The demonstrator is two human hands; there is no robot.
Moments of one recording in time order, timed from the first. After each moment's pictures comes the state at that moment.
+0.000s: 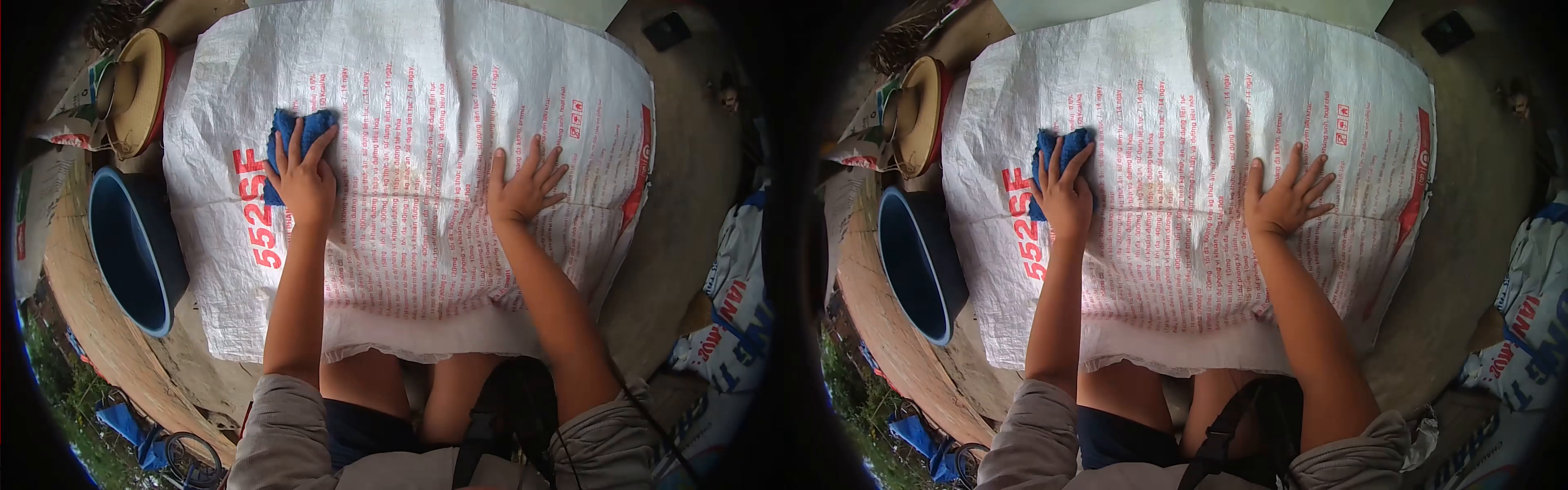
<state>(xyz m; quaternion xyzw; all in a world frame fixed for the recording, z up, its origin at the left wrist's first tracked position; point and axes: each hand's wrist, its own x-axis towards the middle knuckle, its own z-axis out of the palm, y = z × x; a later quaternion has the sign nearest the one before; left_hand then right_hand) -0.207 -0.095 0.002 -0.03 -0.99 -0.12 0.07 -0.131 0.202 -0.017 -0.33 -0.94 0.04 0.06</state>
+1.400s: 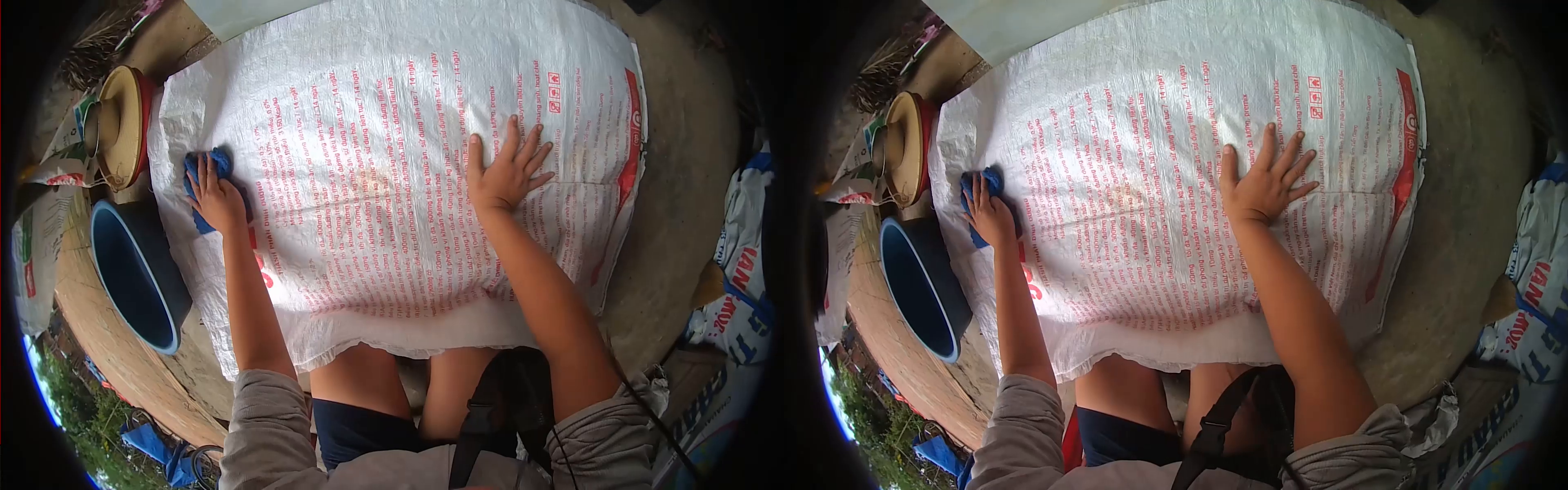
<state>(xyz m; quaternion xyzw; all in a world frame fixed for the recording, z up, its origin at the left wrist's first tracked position) -0.250 -0.228 -0.024 0.04 -0.99 0.03 0.13 -0.129 0.203 -0.017 -0.33 -0.94 0.06 0.07</state>
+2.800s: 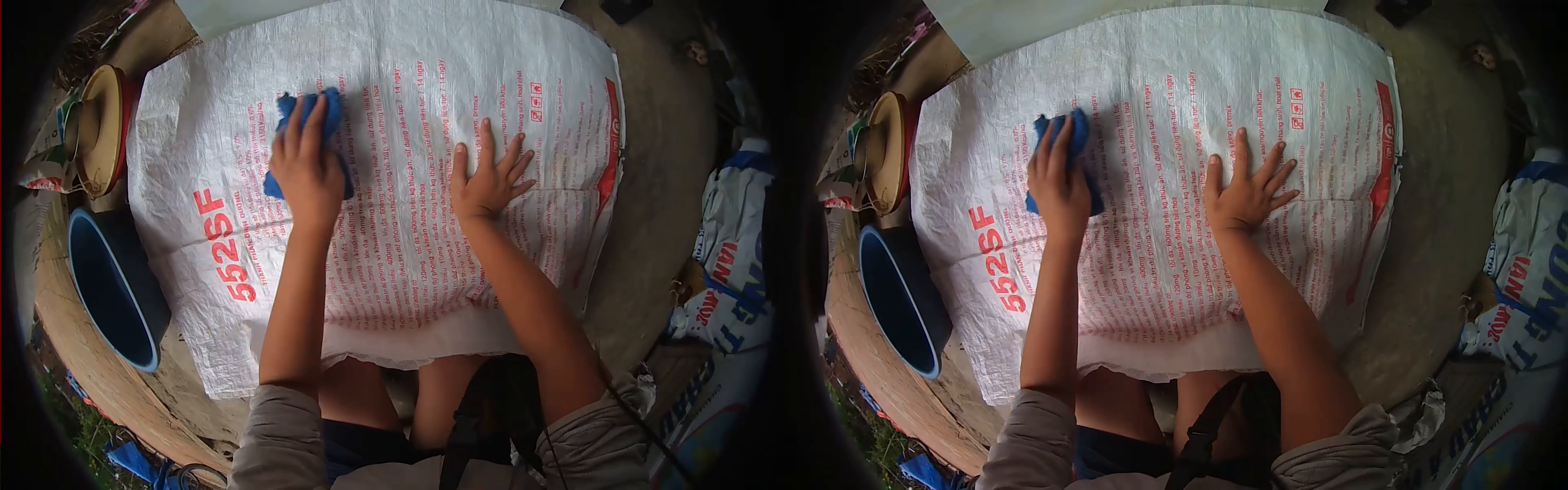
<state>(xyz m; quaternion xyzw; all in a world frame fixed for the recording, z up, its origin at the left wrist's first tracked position) -0.223 -0.018 0.038 -0.11 -0.94 -0.32 0.11 -0.130 0.201 -0.013 -0.32 -0.94 0.04 0.07</state>
